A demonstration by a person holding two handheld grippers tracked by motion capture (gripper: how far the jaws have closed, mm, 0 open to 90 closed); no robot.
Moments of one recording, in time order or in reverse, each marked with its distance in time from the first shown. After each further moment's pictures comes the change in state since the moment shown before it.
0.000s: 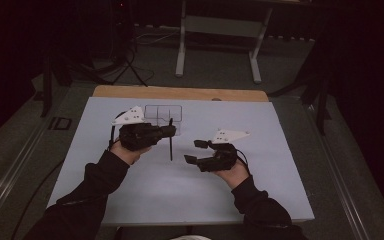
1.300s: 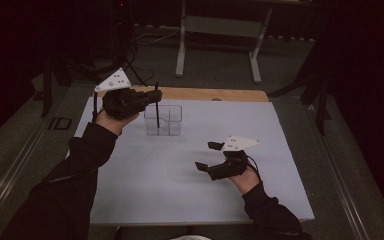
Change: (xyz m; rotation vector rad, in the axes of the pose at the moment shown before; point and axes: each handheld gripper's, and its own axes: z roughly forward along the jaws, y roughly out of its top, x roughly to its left) left arm 0.031 0.071 -0.030 -0.029 0.190 0.061; right arm -0.005 -0.022 -0.023 0.000 -0.056 -0.058
